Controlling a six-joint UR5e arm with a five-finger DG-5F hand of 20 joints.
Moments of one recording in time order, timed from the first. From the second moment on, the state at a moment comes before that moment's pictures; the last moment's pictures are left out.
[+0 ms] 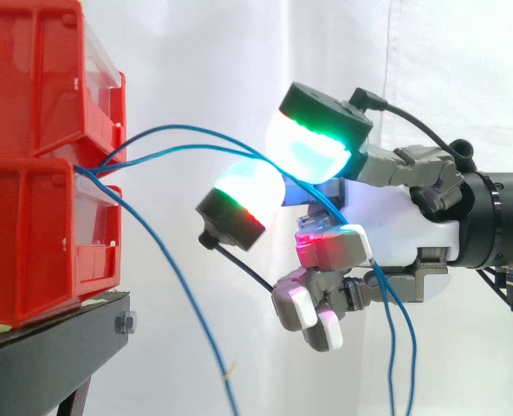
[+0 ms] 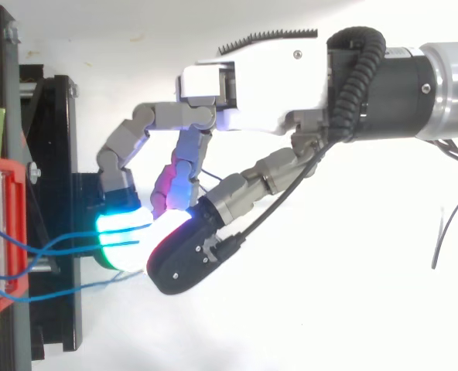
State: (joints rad) arm 0.03 -2.33 -1.11 -2.85 -1.65 -0.12
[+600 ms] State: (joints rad) arm 0.03 -2.33 -1.10 -2.86 -1.67 -0.12
